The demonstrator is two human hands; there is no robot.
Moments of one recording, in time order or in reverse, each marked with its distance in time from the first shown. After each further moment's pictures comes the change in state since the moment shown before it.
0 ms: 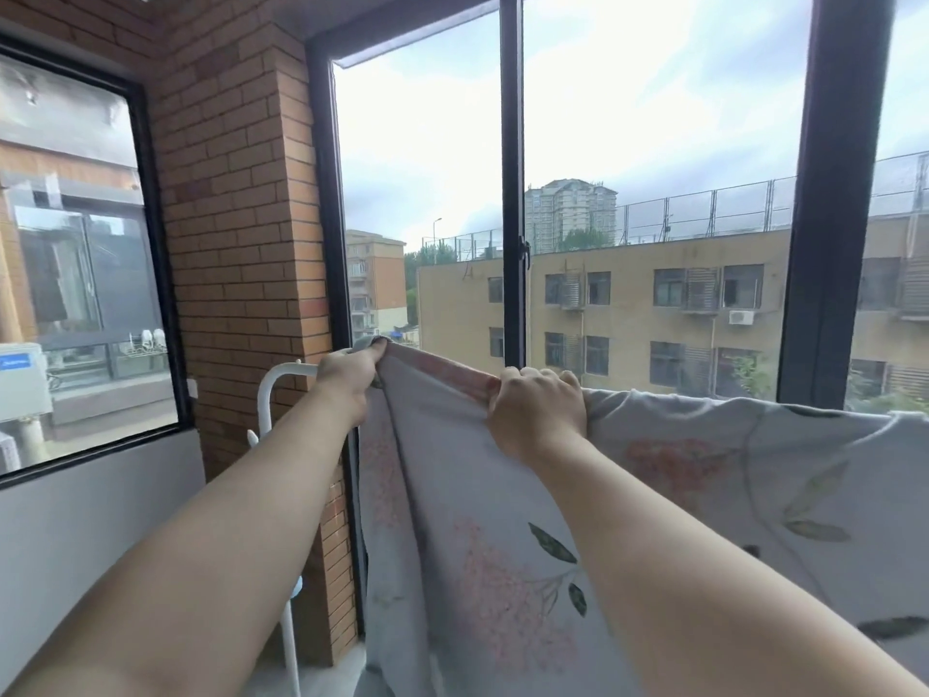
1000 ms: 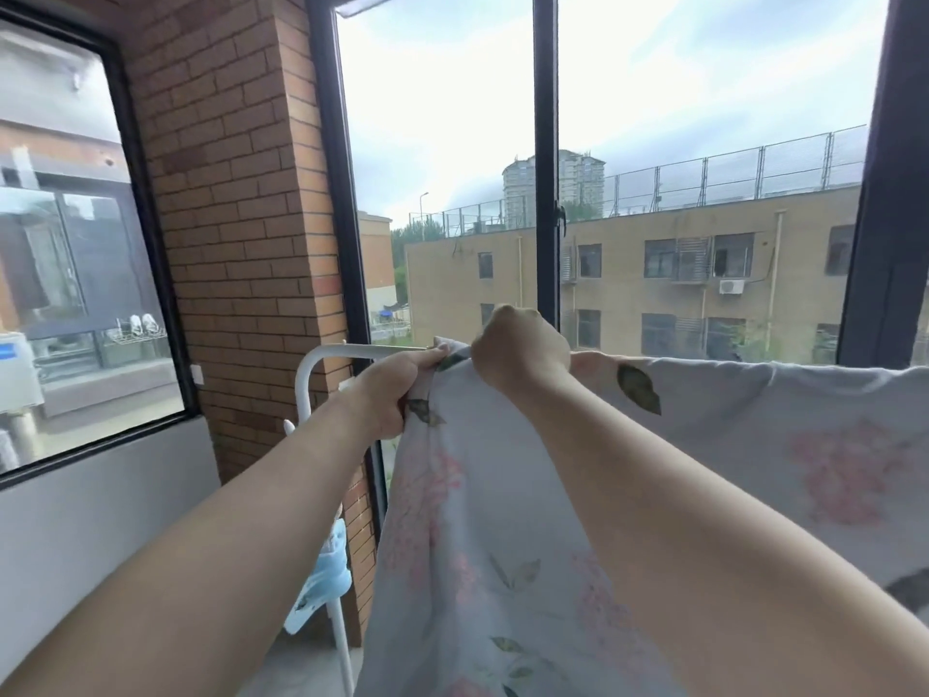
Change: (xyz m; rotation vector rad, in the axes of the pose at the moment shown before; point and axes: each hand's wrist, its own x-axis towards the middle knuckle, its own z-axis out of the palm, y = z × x) left_hand 0.032 -0.012 -0.054 0.082 -0.569 -0.306; right_hand 0.062 -0.130 0.013 0.228 -0.027 0.187
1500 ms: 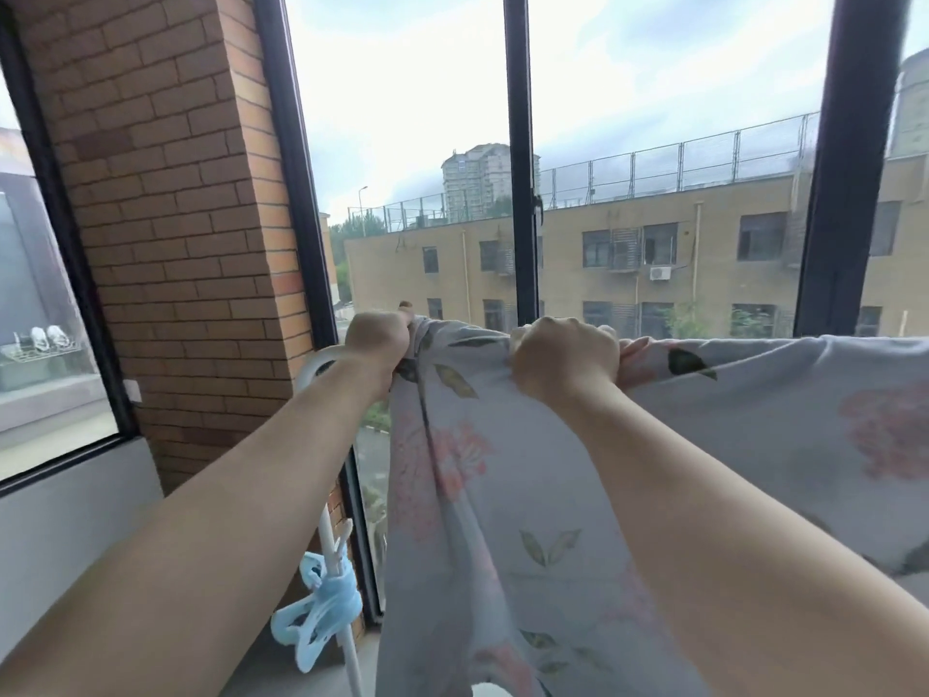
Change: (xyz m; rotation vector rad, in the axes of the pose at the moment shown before) left_hand 0.042 0.035 -0.049 0.307 0.456 0.337; right_hand 0.003 -0.004 0.038 -0.340 0.067 0.114
